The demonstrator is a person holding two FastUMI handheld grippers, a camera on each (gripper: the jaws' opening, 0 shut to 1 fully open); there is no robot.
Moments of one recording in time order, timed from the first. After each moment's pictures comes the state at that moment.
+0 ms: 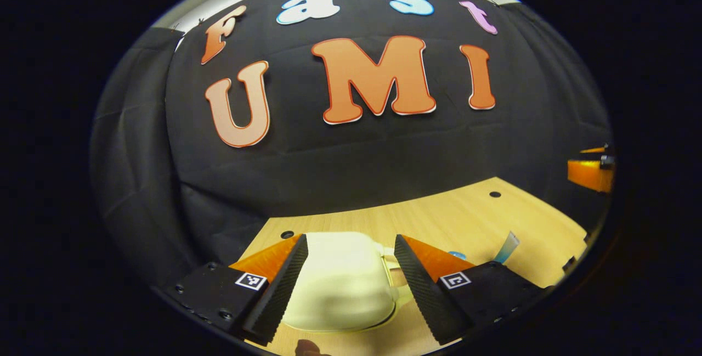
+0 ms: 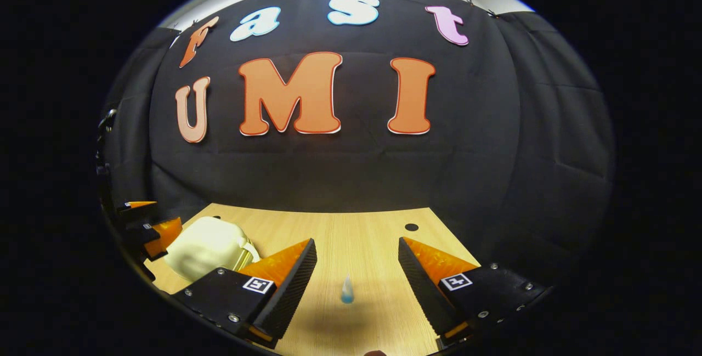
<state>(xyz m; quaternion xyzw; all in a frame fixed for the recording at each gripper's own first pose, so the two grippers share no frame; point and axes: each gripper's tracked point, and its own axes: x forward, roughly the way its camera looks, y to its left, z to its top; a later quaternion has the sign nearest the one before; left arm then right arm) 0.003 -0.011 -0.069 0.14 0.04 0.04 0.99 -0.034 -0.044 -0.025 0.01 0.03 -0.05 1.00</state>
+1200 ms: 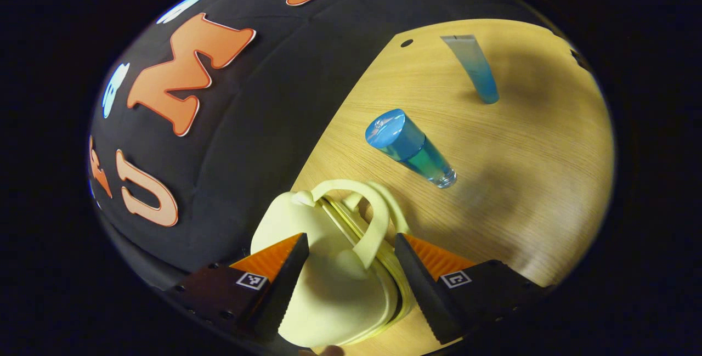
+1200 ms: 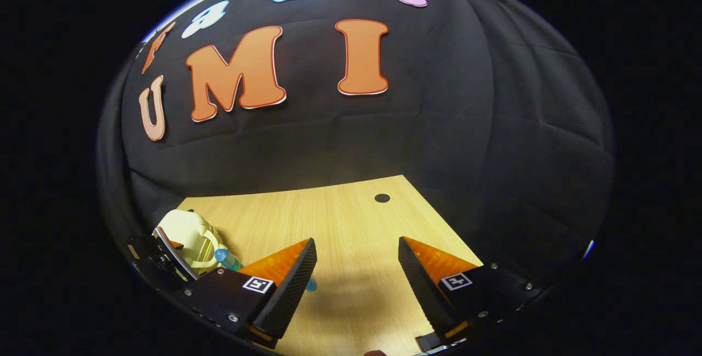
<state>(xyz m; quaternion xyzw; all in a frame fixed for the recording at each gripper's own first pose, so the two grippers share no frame) 0.086 -0.061 -0.234 0.52 0.20 -0.04 0.83 -0.001 -0.131 -0.079 0.06 0.10 -0.09 0.99</state>
